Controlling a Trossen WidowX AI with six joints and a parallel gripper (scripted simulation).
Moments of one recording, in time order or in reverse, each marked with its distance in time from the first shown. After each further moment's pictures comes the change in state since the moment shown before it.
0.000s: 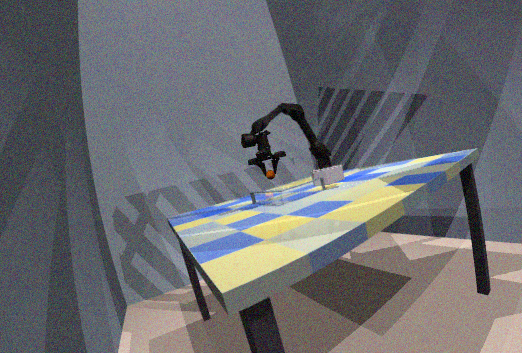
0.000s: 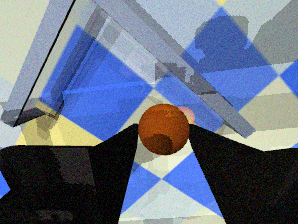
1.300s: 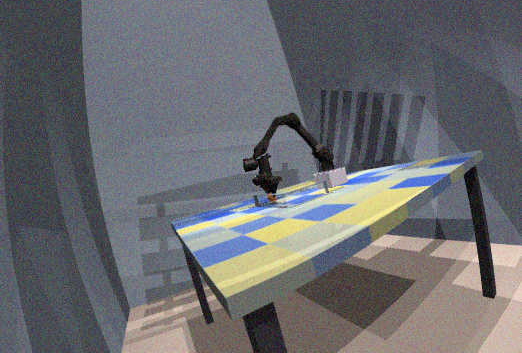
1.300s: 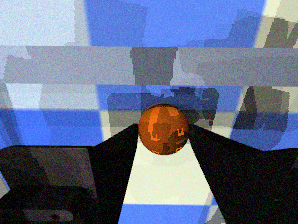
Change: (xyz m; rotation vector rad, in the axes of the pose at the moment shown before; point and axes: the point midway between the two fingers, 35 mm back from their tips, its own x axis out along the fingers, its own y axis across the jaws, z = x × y) arm 0.094 -0.049 -0.032 0.674 0.003 -0.007
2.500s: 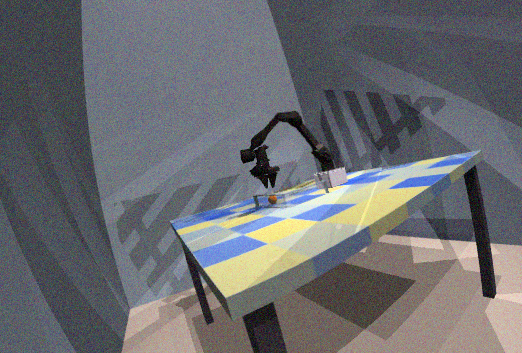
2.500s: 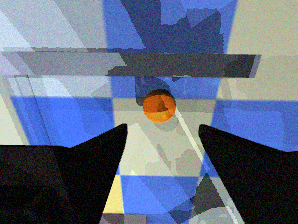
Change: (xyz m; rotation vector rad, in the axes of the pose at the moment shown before) arm -0.048 0.000 -0.001 -0.002 0.024 0.005
